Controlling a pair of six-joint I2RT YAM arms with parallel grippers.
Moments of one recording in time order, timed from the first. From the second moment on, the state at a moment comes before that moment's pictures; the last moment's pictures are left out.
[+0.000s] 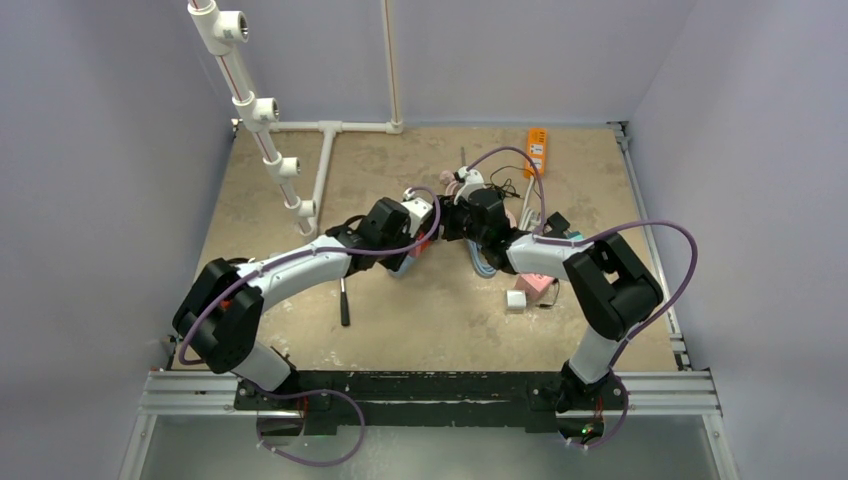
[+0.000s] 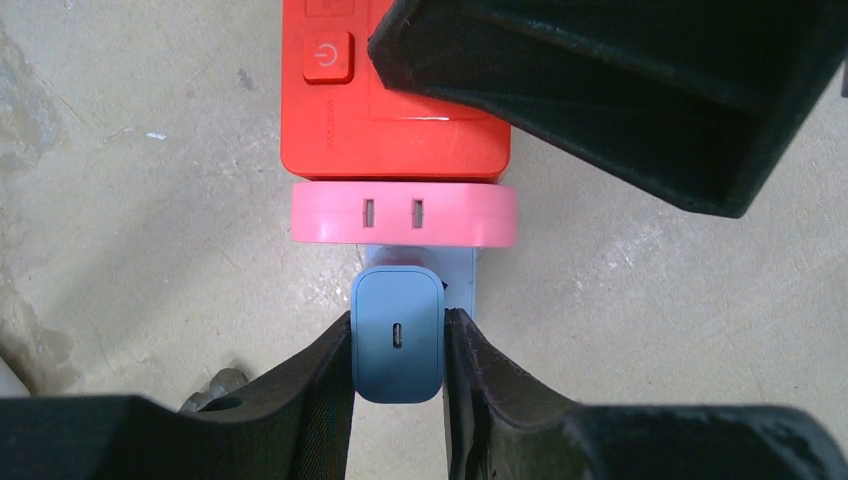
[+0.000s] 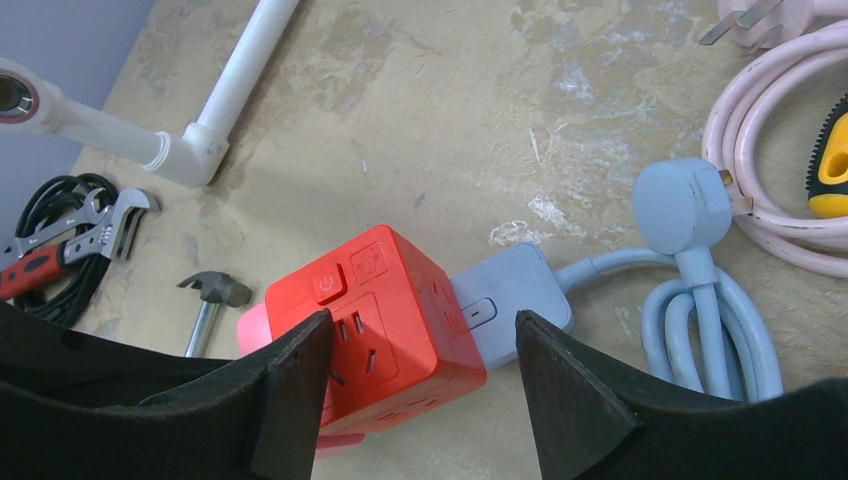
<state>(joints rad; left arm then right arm) -0.71 1.53 0.97 -0.31 -0.13 -0.02 0.58 1.73 0.87 0.47 -0.12 0.47</state>
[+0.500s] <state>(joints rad) -0.53 1.54 0.97 -0.31 0.17 -0.08 0.60 1.75 0.89 0.47 -0.11 0.47</state>
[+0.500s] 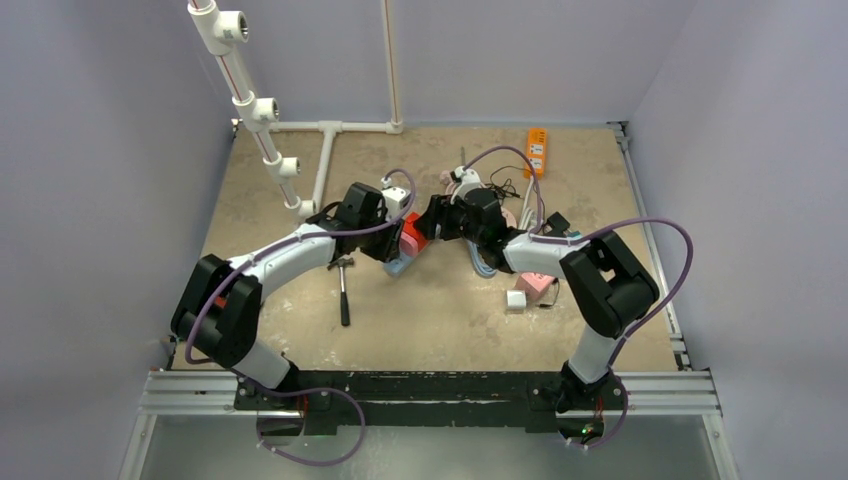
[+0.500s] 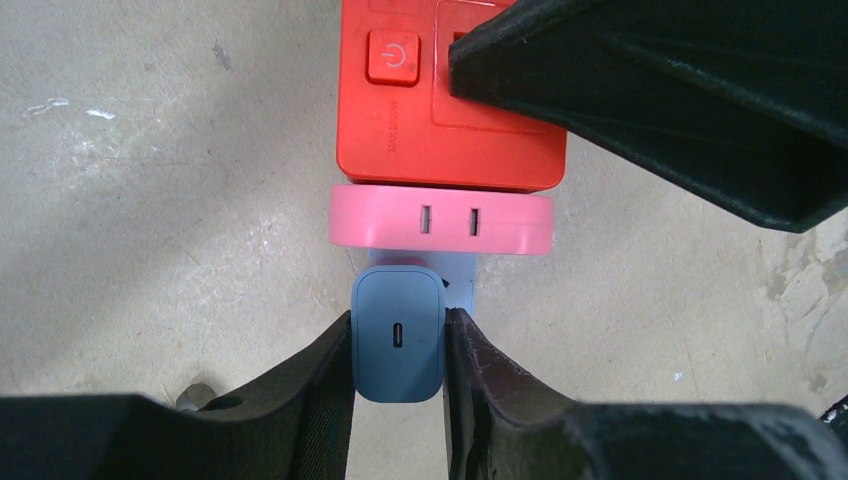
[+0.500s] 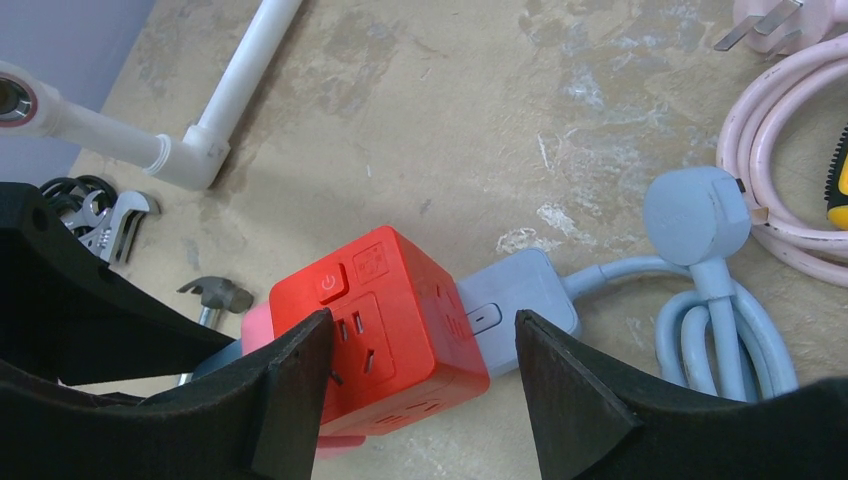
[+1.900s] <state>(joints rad) -0.65 1.37 0.95 -0.26 0.09 -0.05 0.59 1.69 0.86 0.39 -0.12 0.43</state>
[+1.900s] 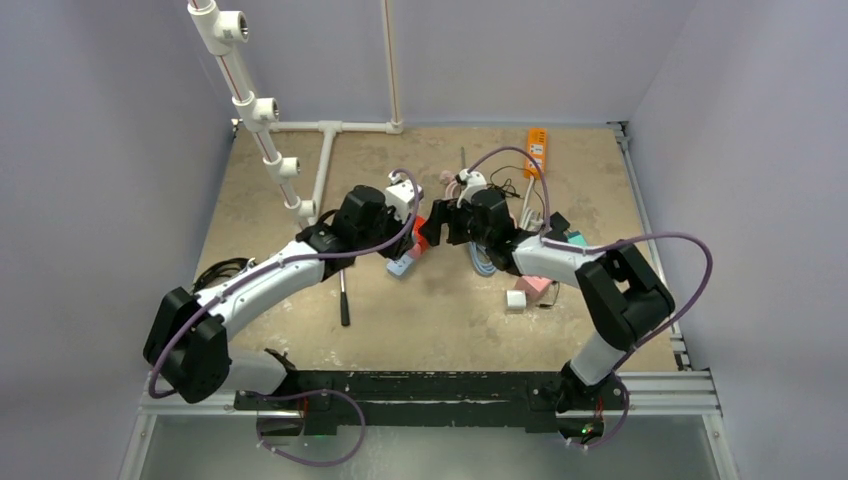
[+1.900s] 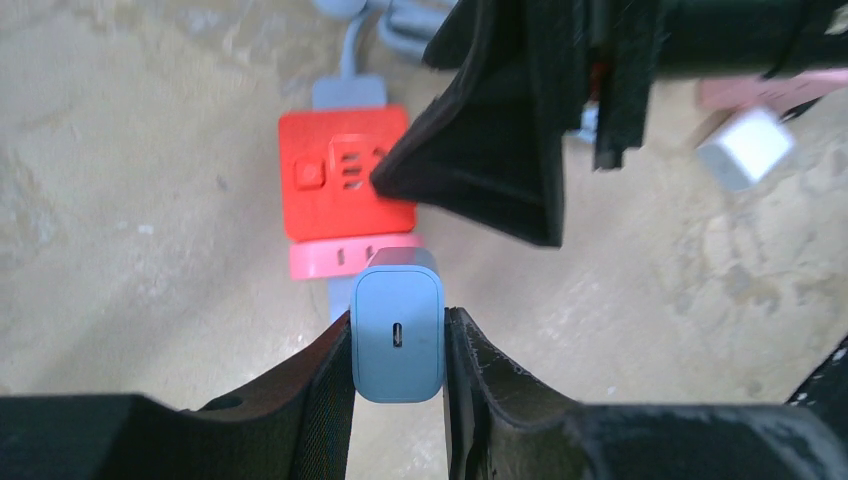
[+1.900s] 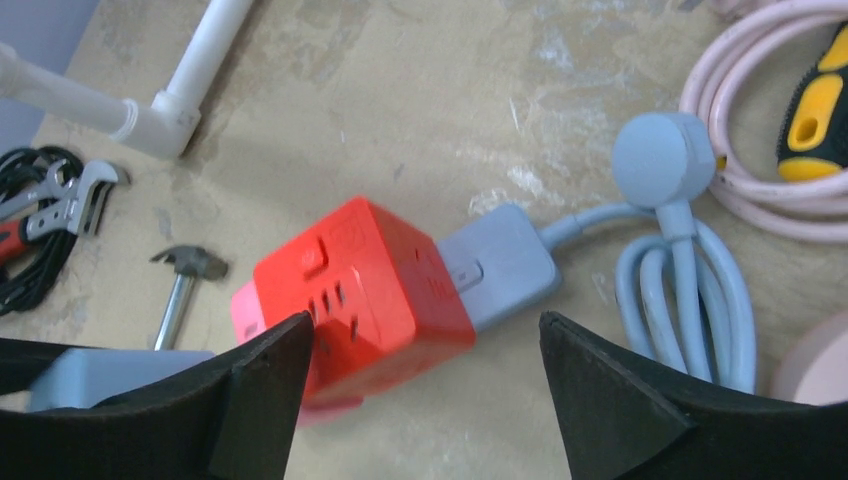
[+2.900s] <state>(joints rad) -1.04 1.92 1.11 0.24 -0.02 -0.36 0.36 1.01 0.51 0.37 0.33 0.54</state>
